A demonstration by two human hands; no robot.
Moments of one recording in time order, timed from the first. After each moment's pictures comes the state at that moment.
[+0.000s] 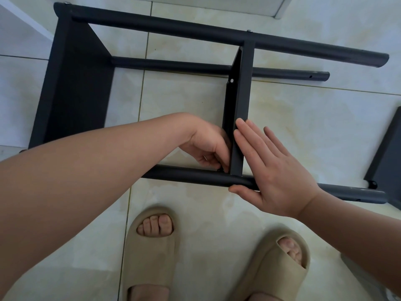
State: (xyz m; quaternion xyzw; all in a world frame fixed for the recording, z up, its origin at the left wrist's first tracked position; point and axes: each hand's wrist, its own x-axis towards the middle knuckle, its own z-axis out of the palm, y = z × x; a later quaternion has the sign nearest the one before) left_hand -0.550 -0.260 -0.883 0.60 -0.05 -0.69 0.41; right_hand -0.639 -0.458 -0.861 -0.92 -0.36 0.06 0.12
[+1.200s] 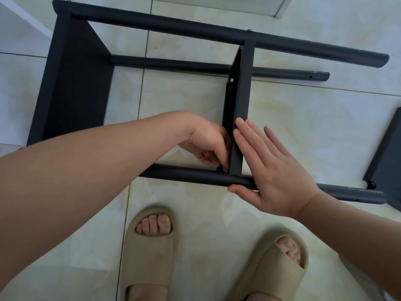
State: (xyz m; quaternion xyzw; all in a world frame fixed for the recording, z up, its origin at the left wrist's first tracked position) left_hand -0.548 -0.258 -0.880 0.61 -0.08 -0.67 0.40; right_hand -0.638 -0.457 -0.862 -0.92 -0.36 0.05 0.11
